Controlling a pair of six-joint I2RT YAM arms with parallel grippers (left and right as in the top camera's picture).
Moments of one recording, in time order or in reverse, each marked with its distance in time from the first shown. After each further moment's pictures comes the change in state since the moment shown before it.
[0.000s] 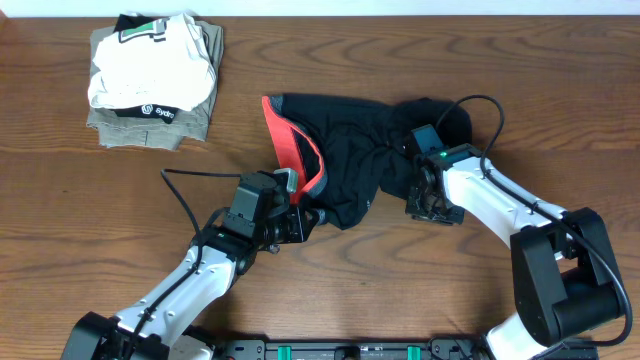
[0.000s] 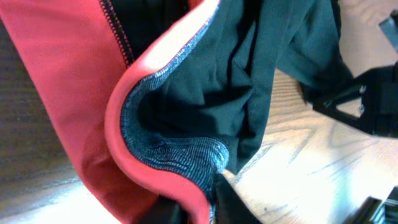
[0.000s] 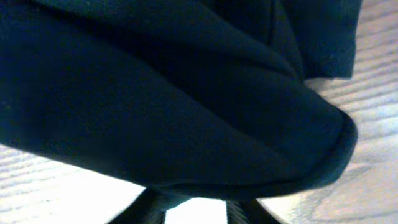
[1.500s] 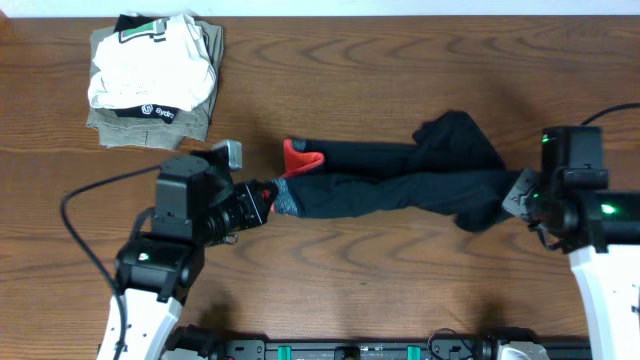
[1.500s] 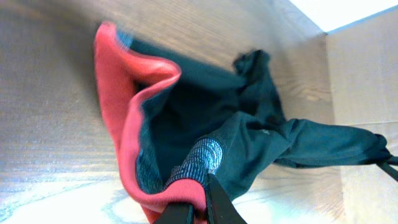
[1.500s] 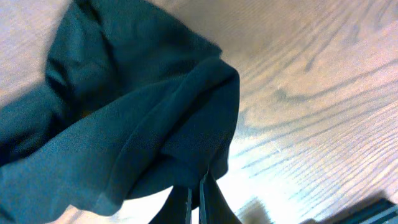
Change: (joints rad) left arm 0.218 -0.395 0.360 -0.616 0.035 0.011; right arm -0.369 -0.640 0.193 -0.383 0.056 -0.072
